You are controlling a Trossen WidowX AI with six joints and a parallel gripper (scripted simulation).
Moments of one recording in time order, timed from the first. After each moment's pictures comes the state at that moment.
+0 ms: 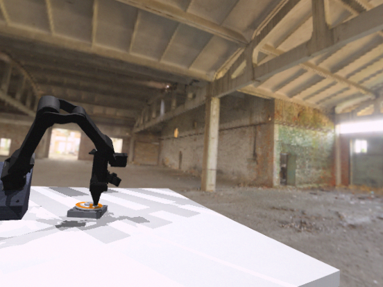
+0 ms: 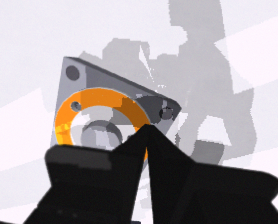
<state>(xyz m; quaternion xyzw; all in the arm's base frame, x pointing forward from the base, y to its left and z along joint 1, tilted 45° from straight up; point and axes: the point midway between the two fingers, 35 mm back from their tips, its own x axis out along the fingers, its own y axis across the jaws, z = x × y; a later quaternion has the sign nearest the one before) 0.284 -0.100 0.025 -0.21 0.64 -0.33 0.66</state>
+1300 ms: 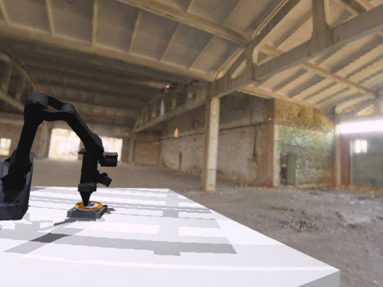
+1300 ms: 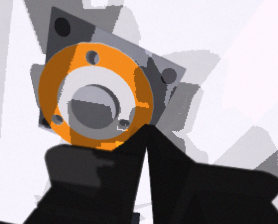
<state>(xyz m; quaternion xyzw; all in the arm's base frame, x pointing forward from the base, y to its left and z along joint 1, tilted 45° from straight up) 0.246 -0.099 0.024 -0.22 0.64 -0.33 0.66</state>
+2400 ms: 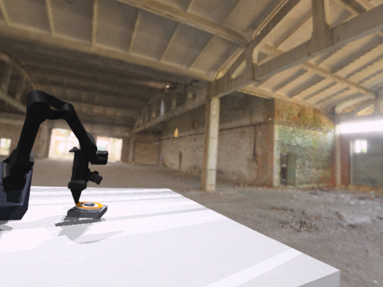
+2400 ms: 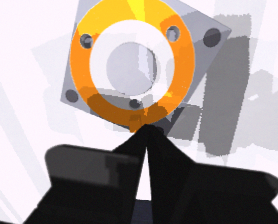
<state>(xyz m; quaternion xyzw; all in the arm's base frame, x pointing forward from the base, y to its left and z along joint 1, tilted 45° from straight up) 0.217 -0.070 0.003 -0.22 0.64 -0.33 0.66</state>
